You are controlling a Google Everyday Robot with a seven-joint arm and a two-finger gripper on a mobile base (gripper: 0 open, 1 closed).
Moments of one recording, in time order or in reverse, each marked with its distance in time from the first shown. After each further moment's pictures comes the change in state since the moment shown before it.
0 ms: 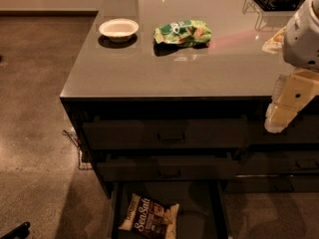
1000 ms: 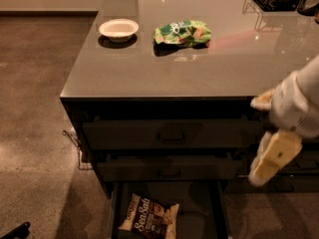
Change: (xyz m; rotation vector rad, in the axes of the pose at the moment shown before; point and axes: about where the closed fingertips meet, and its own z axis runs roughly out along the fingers) arm 0.018 0.064 0.080 -0.134 -0.092 0.088
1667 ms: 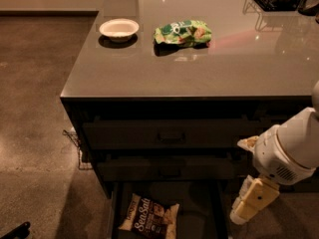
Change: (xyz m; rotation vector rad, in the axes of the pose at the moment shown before) arm 0.022 0.057 0.079 -0.106 -0.072 0.108
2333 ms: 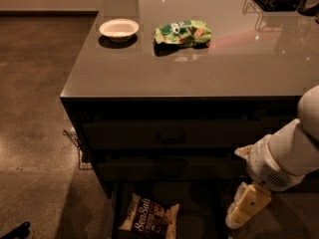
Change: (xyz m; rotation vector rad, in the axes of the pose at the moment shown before) arm 0.010 -0.001 0.028 -0.023 0.016 0.025
